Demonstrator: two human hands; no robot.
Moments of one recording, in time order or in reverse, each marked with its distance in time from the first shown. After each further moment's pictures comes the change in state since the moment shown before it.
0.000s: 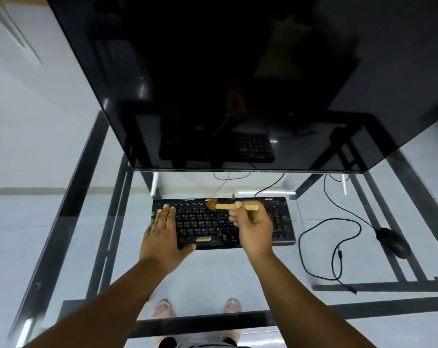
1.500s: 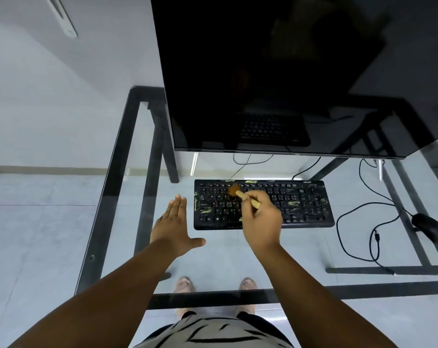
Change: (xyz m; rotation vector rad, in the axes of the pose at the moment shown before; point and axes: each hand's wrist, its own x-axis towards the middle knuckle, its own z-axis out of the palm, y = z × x) left_hand -0.007 -0.093 -0.017 0.120 -0.229 0.009; right_hand -0.051 0.016 0.079 -0.565 0.064 -0.320
